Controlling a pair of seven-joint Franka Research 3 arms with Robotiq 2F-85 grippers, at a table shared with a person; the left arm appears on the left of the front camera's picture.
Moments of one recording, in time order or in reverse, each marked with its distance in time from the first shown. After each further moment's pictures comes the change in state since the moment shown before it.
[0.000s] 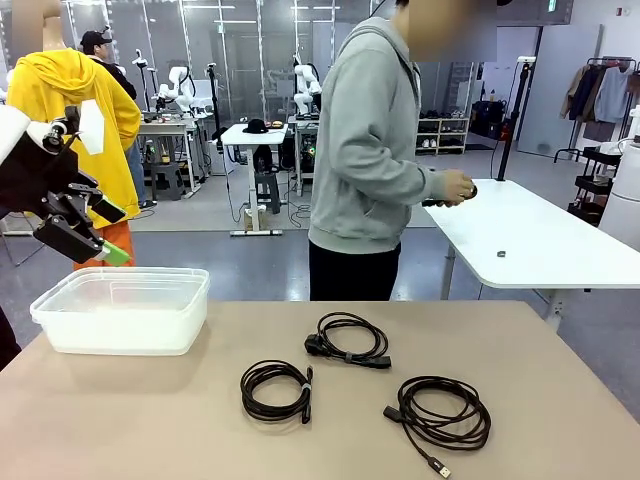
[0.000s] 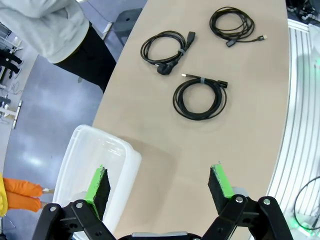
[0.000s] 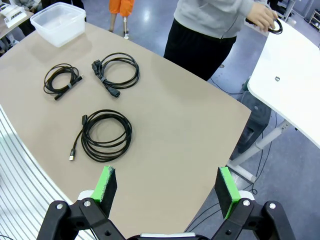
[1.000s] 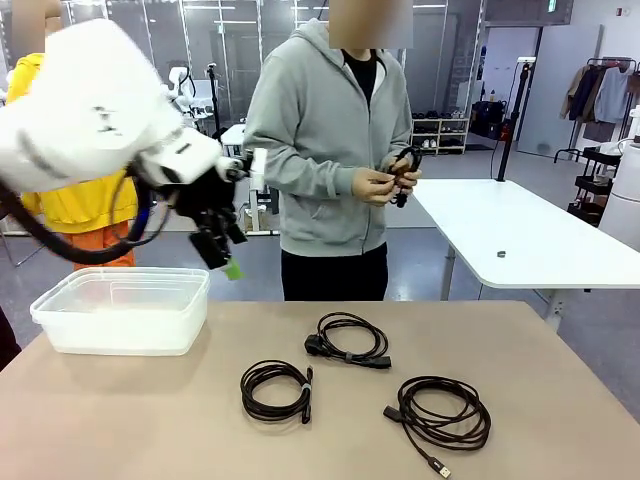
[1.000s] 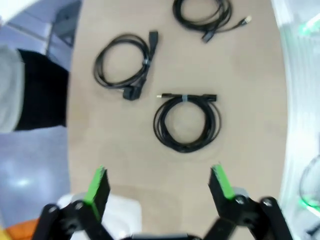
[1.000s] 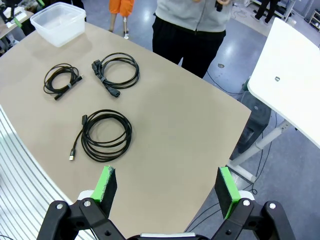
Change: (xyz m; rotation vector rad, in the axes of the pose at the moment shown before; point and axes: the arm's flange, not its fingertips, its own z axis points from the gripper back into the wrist) left arm 0.127 0.031 -0.168 -0.274 0.174 -0.225; right arm 0.000 0.000 0.000 0.000 0.000 0.000
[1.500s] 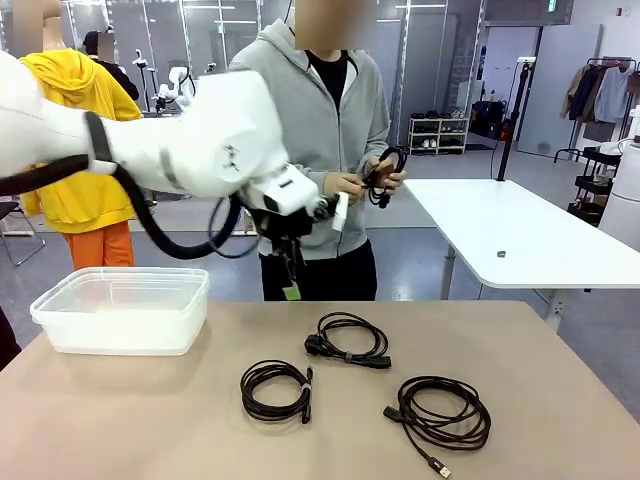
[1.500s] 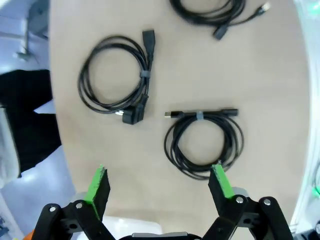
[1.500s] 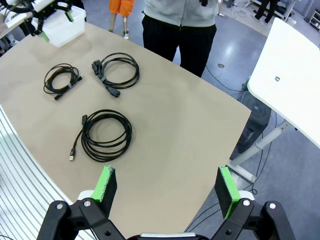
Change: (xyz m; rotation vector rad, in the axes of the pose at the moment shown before) left arm 0.082 0.031 -0.104 -0.059 0.179 -0.111; right arm 0.000 0.000 0.000 0.000 0.000 0.000
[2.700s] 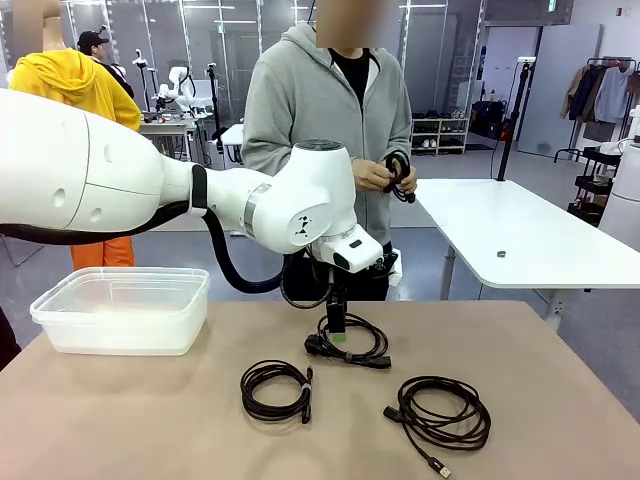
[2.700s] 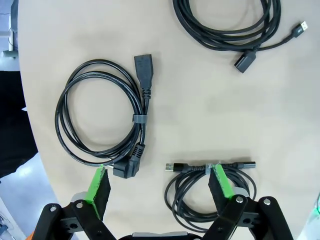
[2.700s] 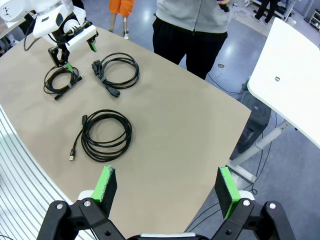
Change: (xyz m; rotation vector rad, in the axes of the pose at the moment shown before) left arm 0.065 0.003 -0.101 -0.030 0.068 0.004; right arm 0.000 0.000 0.000 0.000 0.000 0.000
